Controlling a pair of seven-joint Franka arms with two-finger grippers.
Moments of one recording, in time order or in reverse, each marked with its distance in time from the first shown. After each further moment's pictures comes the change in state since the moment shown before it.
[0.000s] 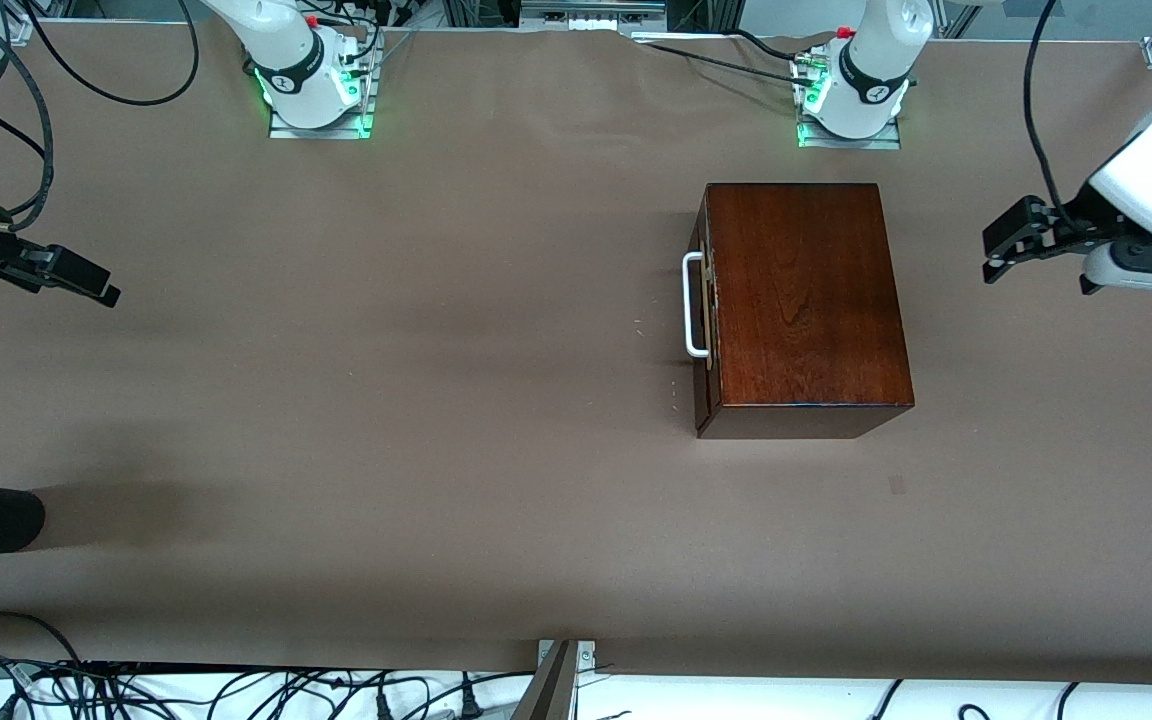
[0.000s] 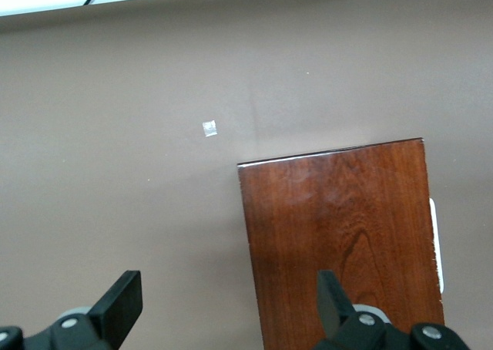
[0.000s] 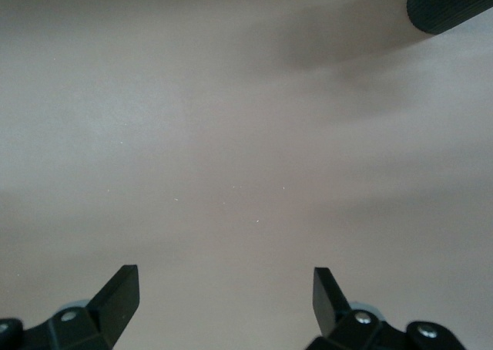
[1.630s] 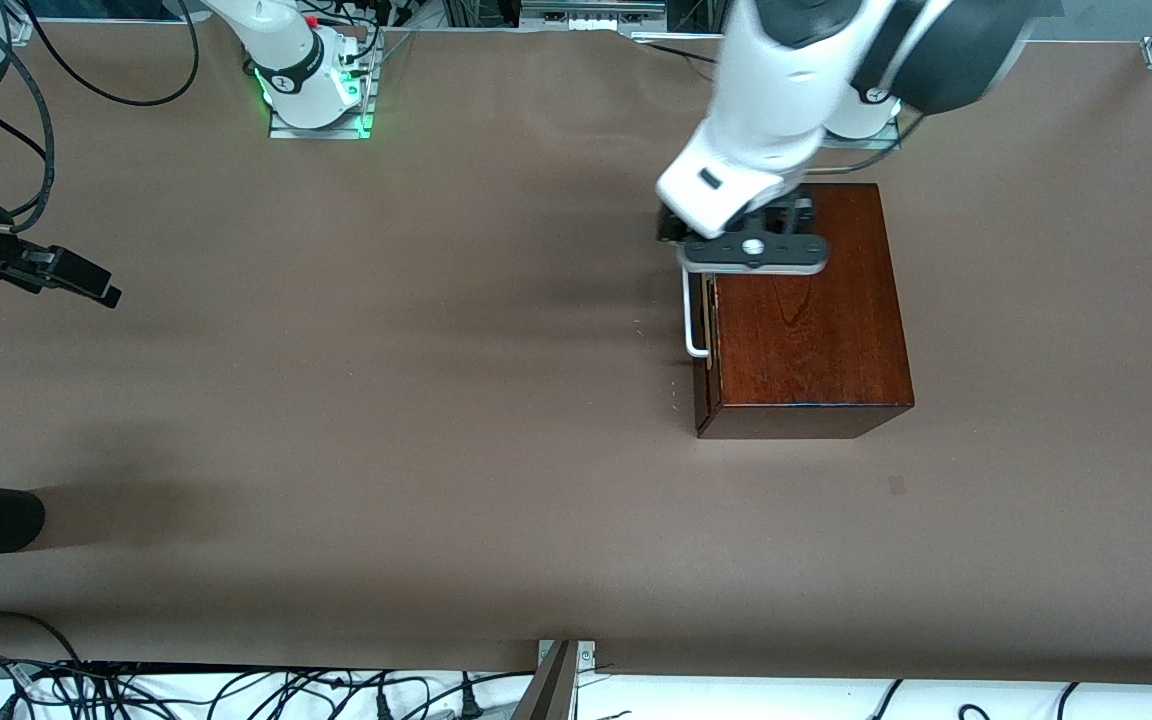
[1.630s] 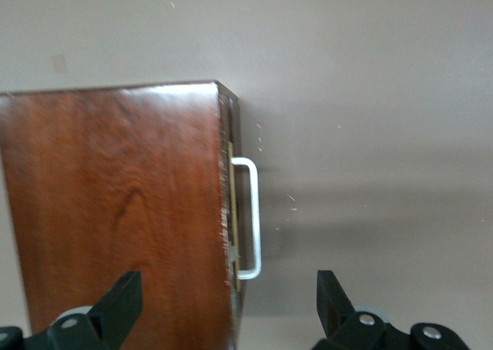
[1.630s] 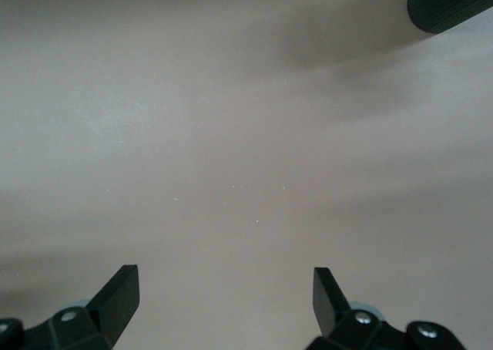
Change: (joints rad) left arm -0.454 0.252 -0.008 0.144 -0.038 -0.048 -0.573; right arm 0.000 0.003 0.000 0.000 0.000 0.000 0.000
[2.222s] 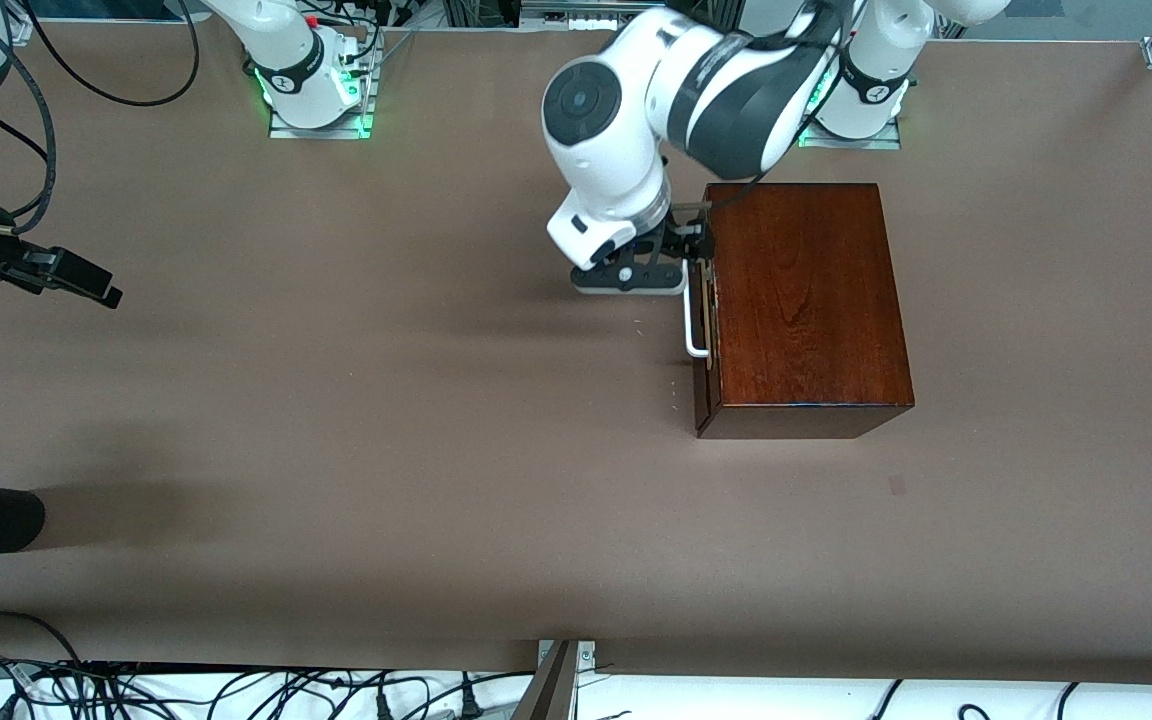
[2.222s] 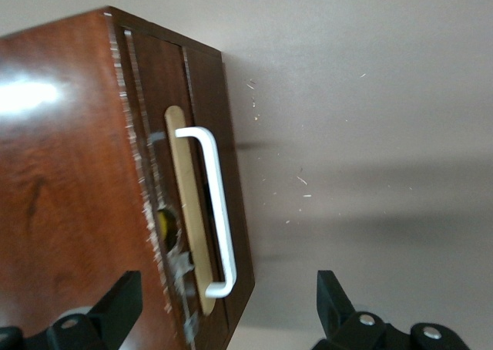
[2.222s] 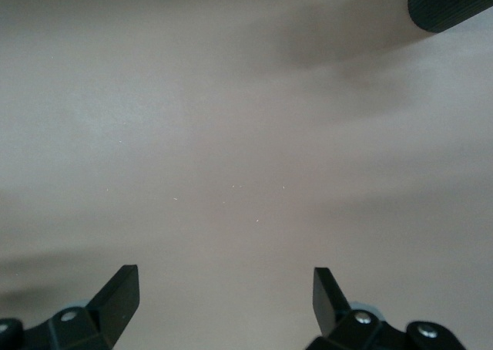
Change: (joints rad) left arm -0.123 0.196 0.002 -0.016 0.086 0.040 -0.050; right arm 0.000 0.002 0.000 0.000 0.000 0.000 0.000
